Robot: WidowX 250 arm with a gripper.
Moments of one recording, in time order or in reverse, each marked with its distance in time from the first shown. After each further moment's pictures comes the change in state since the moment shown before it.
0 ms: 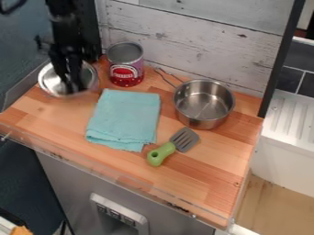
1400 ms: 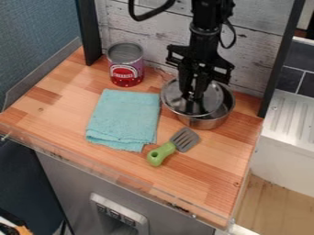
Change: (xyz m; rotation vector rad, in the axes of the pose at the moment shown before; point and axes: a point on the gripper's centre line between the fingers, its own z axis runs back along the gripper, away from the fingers) arm -0.018 -0.217 0.015 -0.106 0.007 -0.357
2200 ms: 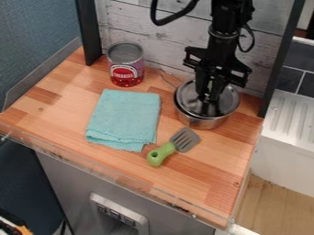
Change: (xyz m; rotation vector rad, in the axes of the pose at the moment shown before) arm 0.013 -0.024 -0.001 -0.004 -0.016 -0.060
